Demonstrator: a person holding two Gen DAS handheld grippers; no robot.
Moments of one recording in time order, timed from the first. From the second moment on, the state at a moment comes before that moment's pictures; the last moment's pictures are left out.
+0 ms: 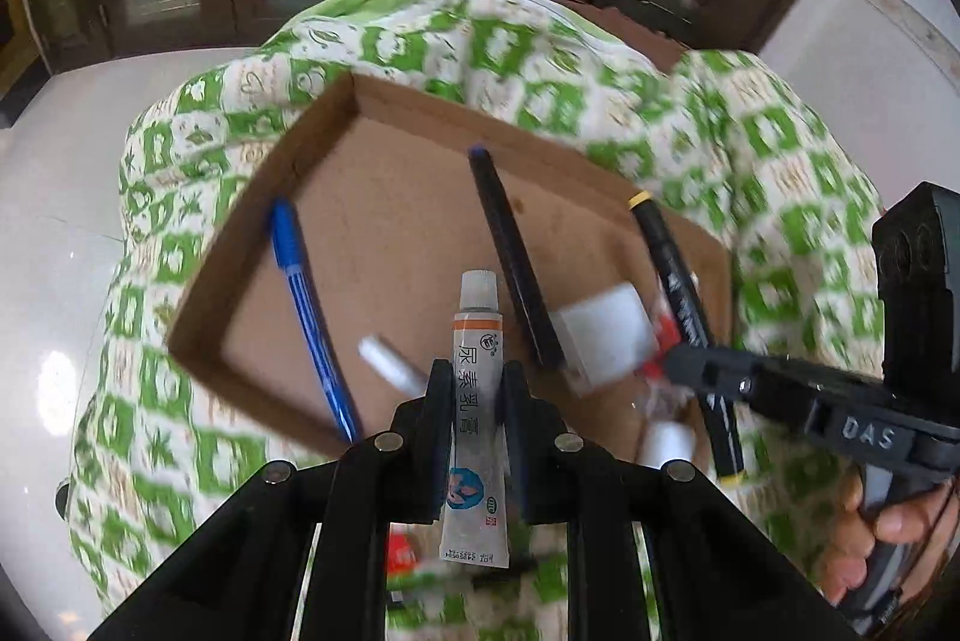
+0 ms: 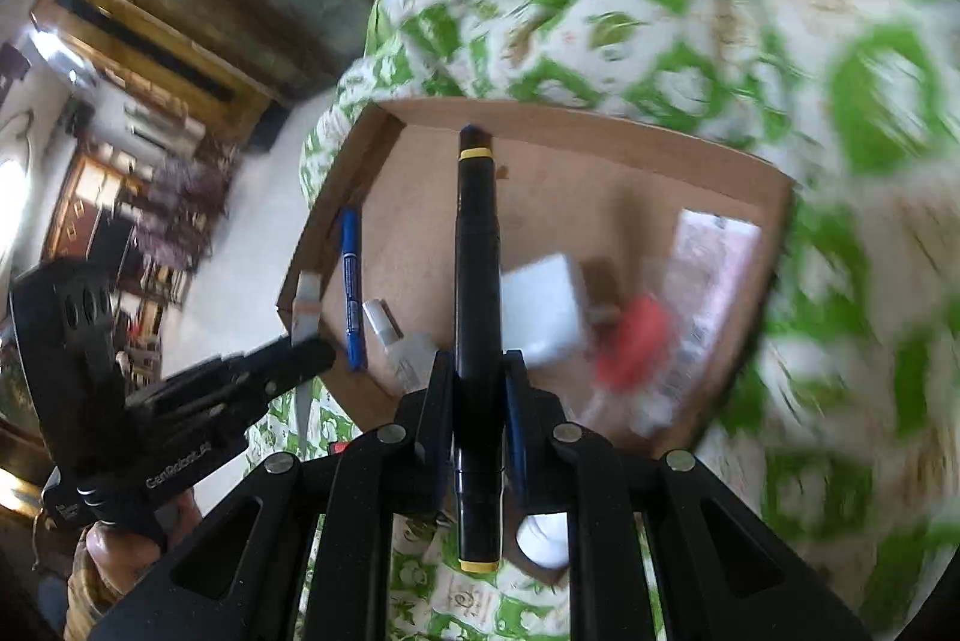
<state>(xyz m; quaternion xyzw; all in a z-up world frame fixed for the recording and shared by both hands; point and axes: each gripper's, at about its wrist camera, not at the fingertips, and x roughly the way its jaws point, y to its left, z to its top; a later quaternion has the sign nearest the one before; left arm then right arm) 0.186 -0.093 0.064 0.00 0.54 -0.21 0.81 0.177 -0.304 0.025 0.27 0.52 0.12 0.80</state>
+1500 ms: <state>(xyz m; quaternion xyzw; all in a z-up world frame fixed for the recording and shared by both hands) 0.116 0.011 0.046 0.03 0.50 -0.15 0.85 0.142 -0.259 0.029 0.25 0.44 0.17 0.85</state>
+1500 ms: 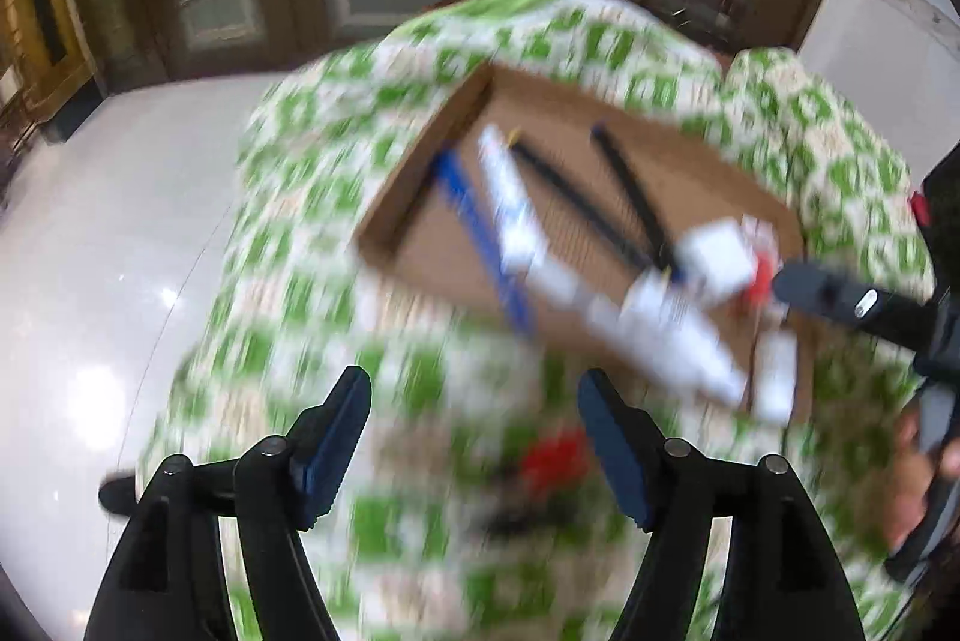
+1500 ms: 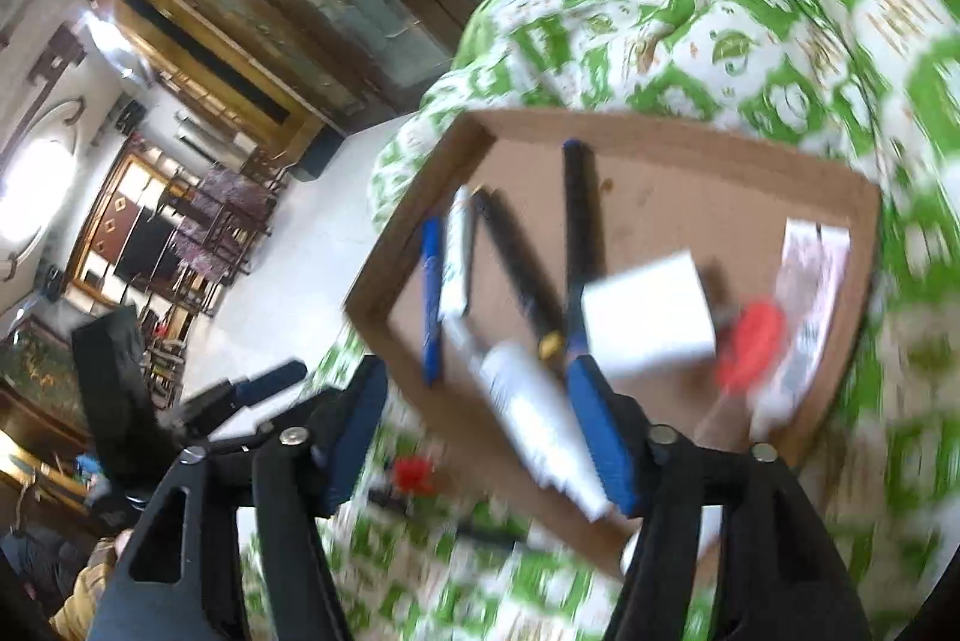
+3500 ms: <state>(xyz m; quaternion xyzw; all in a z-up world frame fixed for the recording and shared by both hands) 0.108 -0.073 -0.016 0.22 0.53 -0.22 0.79 0.067 -0.218 -0.057 0.23 0.63 0.14 0.73</state>
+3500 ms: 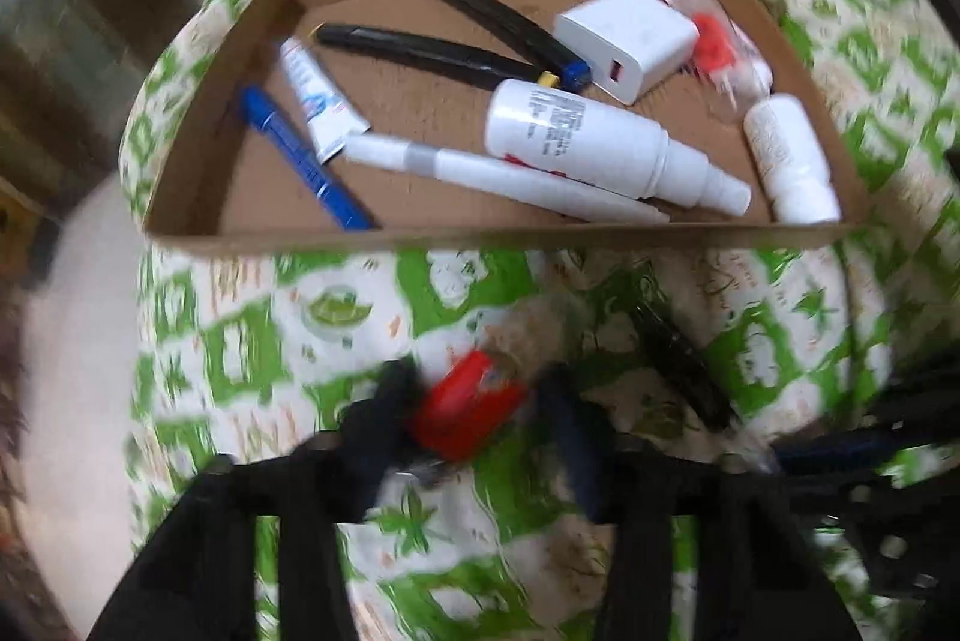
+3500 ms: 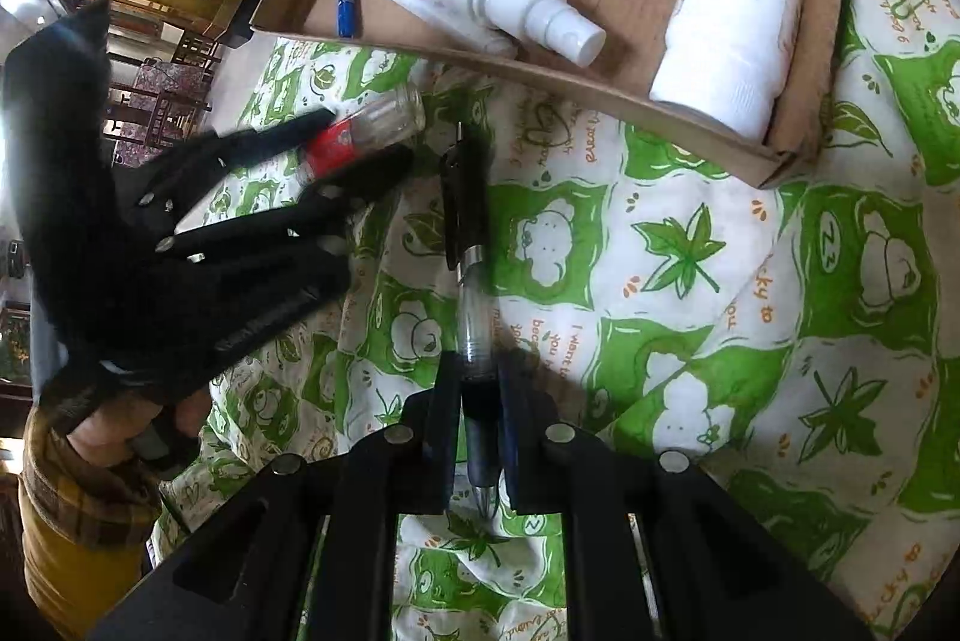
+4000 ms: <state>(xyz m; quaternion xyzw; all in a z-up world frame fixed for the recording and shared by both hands) 0.083 -0.025 -0.015 0.10 0.57 -0.20 0.79 0.067 -0.198 -0.055 0.21 0.63 0.14 0.74</state>
